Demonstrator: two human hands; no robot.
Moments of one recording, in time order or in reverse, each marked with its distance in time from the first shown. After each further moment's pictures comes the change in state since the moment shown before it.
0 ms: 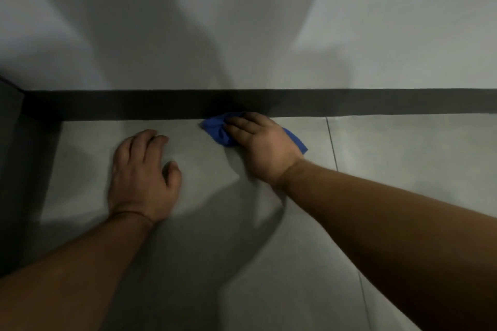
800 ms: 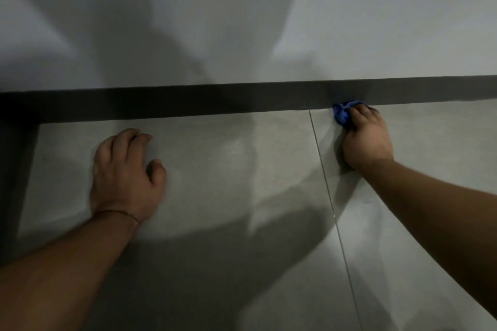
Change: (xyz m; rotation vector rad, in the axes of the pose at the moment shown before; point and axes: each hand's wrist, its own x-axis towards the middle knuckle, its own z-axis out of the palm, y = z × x) left_hand -0.001 0.000 0.003 0.018 0.028 0.016; right_hand -0.120 0.150 -0.029 0.070 0.168 0.803
